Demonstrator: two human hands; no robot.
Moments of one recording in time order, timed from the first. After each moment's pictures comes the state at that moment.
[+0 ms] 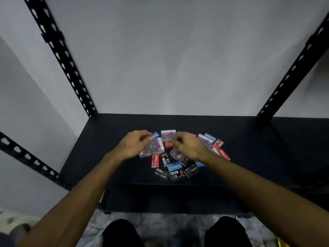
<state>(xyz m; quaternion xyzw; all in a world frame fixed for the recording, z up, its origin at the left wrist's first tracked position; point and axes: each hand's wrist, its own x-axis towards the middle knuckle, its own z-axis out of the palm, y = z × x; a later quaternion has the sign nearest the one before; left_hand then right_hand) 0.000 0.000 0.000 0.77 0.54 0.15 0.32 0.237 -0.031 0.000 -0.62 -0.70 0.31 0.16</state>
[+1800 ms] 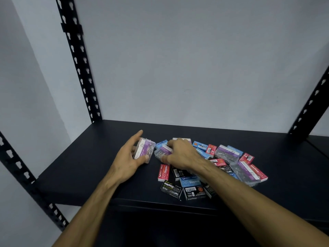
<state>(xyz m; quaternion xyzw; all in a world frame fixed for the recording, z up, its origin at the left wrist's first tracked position) -0.031 0.004 -0.113 0.67 0.50 0.44 0.32 0.177 0.011 -0.062 -0.63 -0.75 0.16 0.13</state>
